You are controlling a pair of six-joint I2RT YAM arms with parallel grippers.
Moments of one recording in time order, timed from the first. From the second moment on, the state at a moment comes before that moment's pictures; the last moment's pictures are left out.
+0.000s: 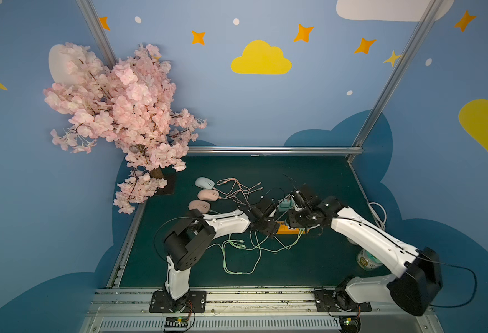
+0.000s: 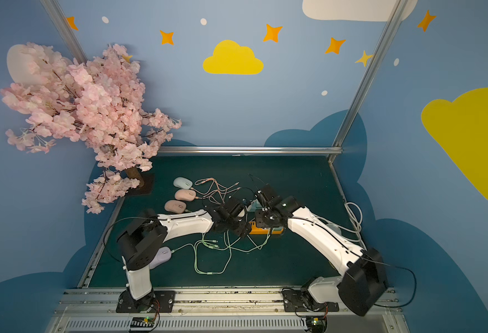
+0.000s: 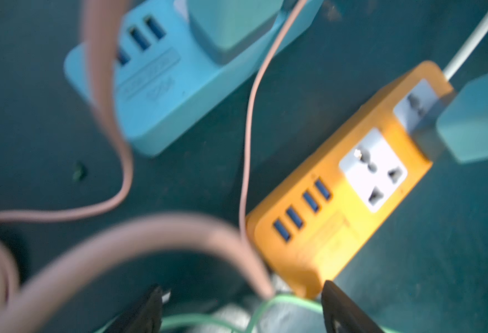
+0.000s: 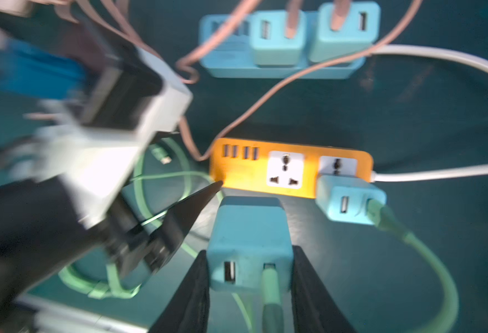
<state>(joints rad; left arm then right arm) -0.86 1.85 1.13 -0.27 0.04 -0.24 0.70 1.26 1.10 -0.91 0.02 0.52</state>
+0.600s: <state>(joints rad) -0.86 1.71 1.00 -0.14 0.00 -0.27 0.72 0.93 0.88 -0.97 -0.04 0.58</state>
